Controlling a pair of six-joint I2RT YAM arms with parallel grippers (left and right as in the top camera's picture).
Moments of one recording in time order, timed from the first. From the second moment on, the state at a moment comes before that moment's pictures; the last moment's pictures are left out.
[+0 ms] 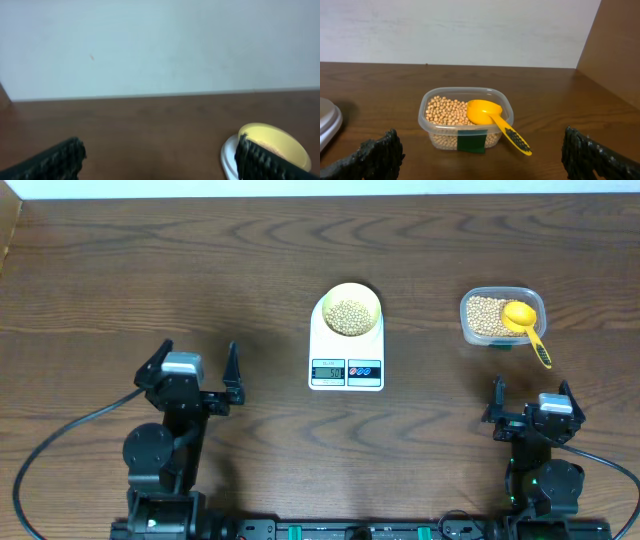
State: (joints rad) left arm -0.02 0.44 0.39 -0.01 0.07 0.02; right arm 0.00 0.01 0.01 -0.06 0.15 -0.06
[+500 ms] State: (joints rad) left arm 0.01 0.35 0.31 0.06 0.07 -0.06; right arm 0.00 0.01 0.01 -0.06 0.15 -0.06
